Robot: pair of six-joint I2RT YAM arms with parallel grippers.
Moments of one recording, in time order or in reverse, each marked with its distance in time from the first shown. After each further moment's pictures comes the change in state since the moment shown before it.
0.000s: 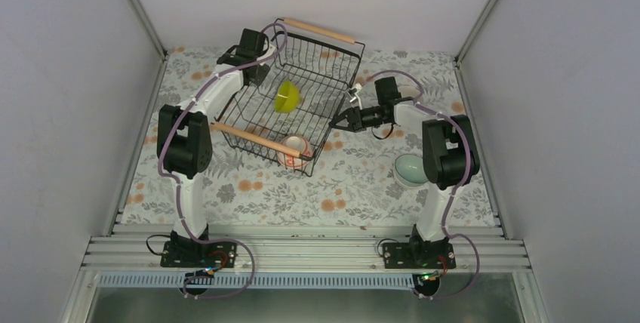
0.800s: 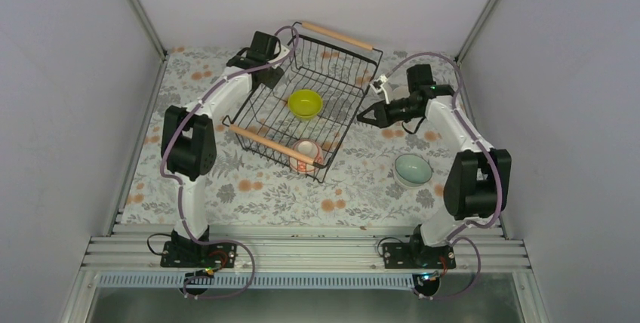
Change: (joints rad) left arm -0.064 -0.001 0.000 0.016 0.085 -0.019; right arm -0.133 -0.307 0.069 -0.470 0.252 -0.358
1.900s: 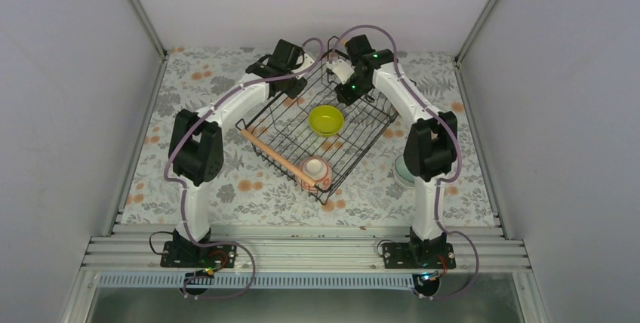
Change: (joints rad) left arm -0.138 -0.013 -0.007 -0.012 0.095 0.027; right arm 0.292 0.438 0.646 -0.202 0.750 -0.032
